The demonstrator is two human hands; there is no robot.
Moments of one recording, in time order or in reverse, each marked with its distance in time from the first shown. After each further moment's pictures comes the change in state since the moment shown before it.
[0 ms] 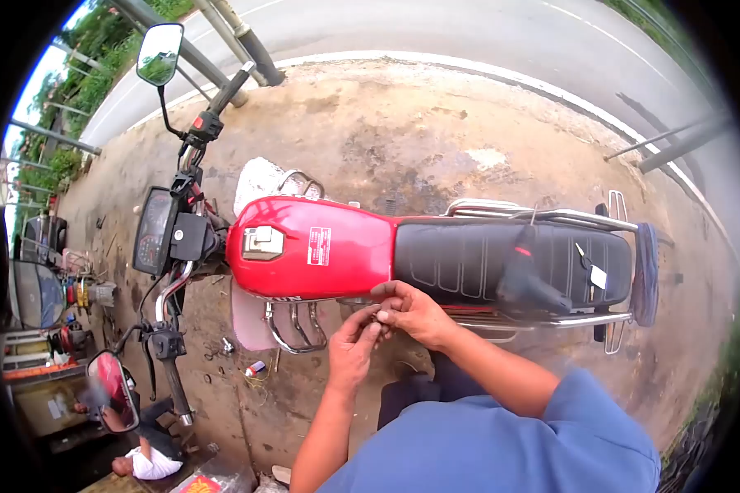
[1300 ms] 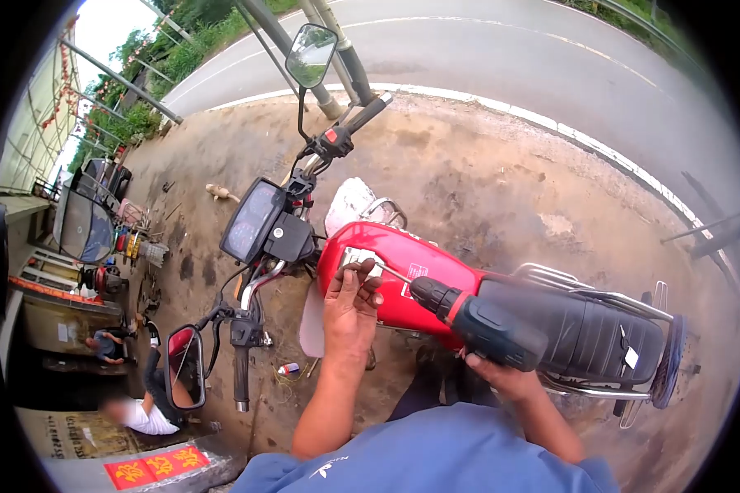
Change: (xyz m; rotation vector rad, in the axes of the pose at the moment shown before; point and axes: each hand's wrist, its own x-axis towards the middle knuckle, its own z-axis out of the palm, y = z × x) left_hand 0.070 0.166 -0.049 -0.555 0.202 0.287; right_hand -0.051 -0.094 0.075 -0.409 0.073 -0.320
